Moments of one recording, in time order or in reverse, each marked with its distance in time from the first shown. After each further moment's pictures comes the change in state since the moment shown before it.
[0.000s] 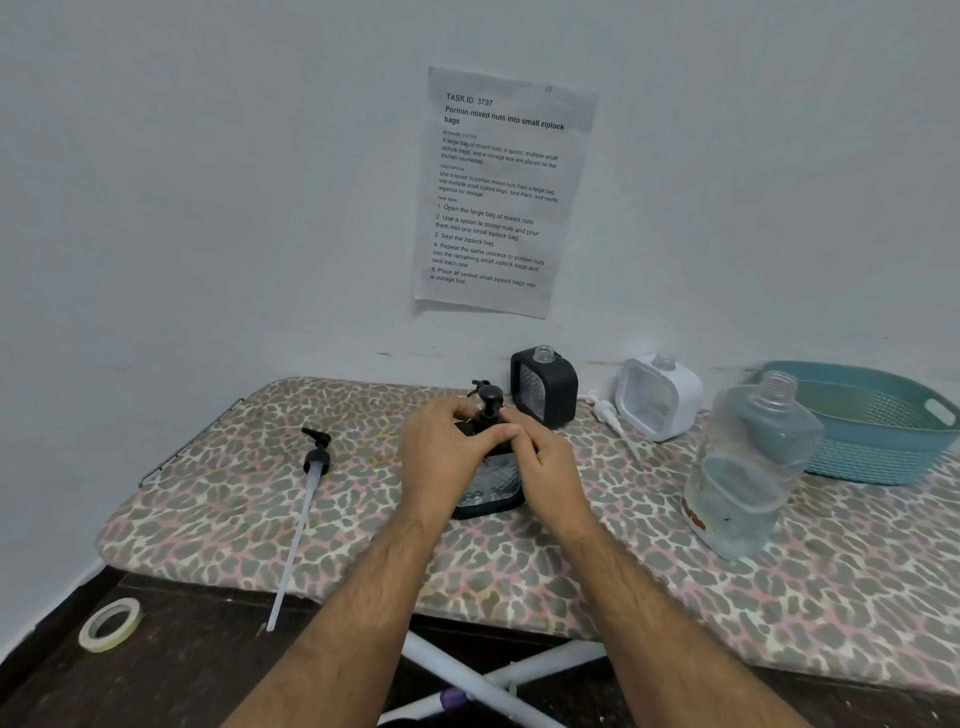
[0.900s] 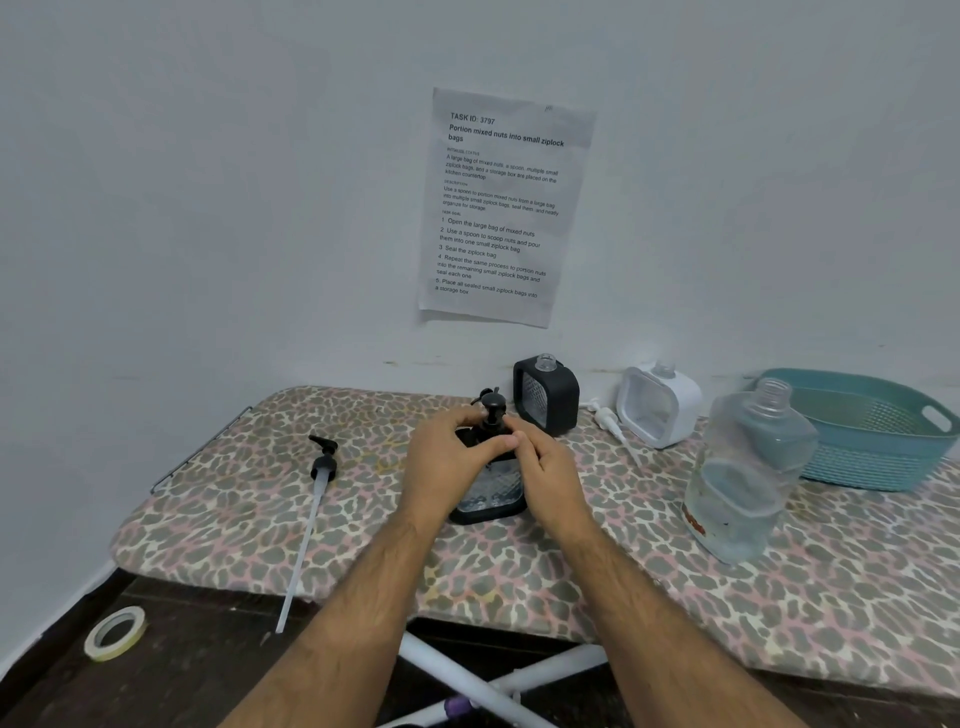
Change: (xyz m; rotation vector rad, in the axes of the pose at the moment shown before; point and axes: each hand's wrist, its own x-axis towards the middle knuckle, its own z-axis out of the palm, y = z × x) left_hand -0.002 0.000 -0.010 -0.092 -0.140 0.010; right_hand 0.001 0.006 0.003 0.012 0.006 0.008
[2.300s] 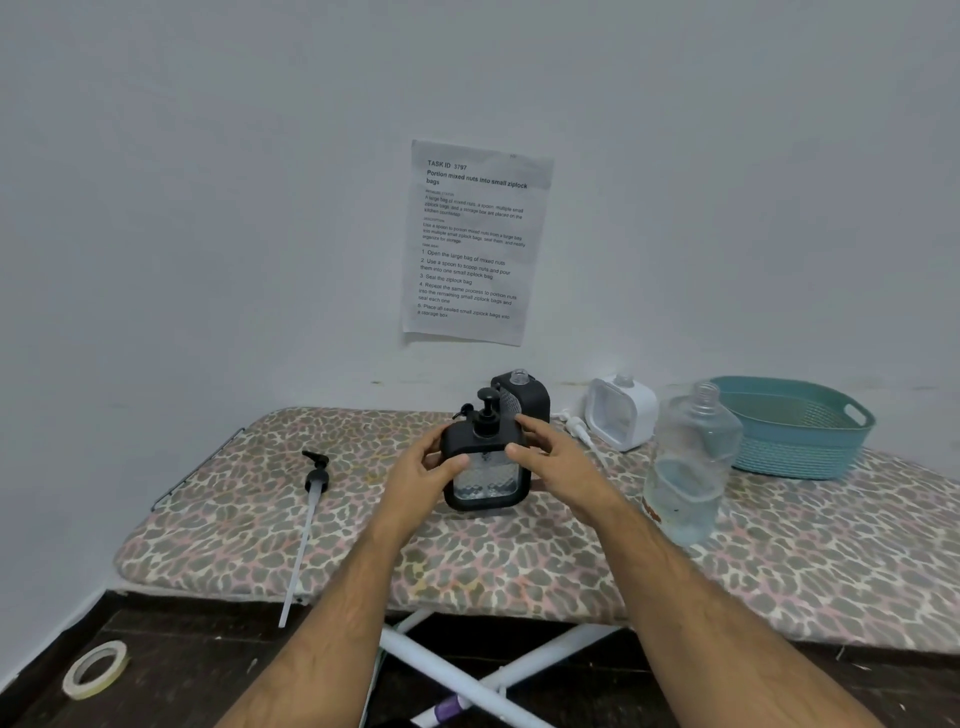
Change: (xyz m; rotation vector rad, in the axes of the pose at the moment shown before) left_hand -0.026 -0.007 -0.017 -0.454 -0.182 -0.125; right_hand -0.007 -0.036 -0.059 0.133 -0.213 0.250
